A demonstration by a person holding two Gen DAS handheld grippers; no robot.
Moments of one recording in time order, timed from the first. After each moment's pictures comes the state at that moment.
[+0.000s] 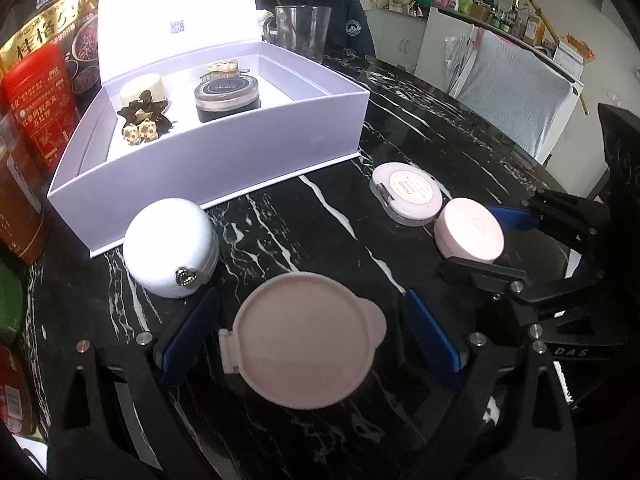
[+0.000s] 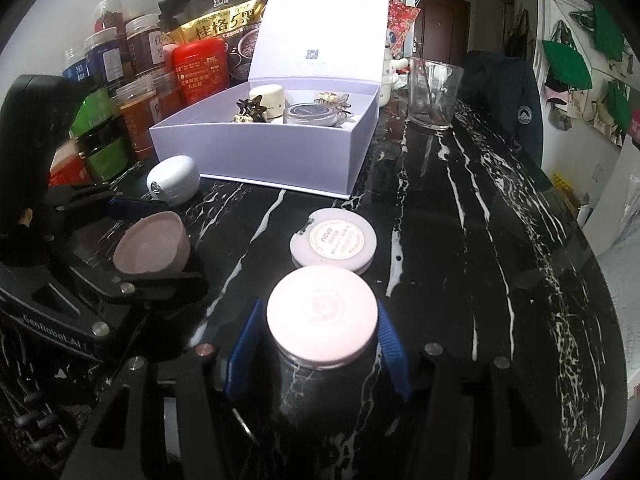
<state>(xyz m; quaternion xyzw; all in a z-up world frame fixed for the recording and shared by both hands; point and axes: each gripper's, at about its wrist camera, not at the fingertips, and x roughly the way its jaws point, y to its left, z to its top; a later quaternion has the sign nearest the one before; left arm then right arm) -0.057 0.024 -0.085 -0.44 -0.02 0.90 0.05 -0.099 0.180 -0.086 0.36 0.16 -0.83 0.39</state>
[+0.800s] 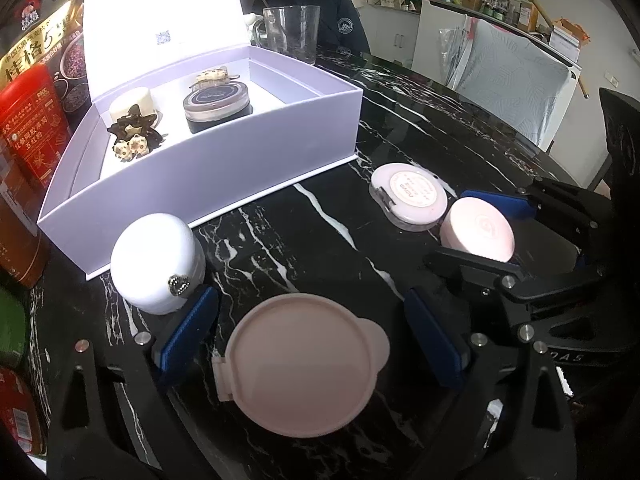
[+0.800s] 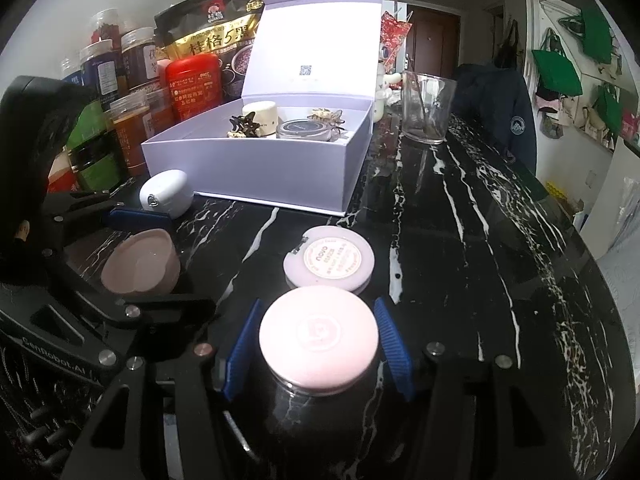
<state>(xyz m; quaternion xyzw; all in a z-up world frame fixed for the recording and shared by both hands) -0.065 0.031 -0.088 -0.43 0.01 0.90 0.05 -0.102 0.178 -0.093 0.33 0.14 -0.85 0.39</state>
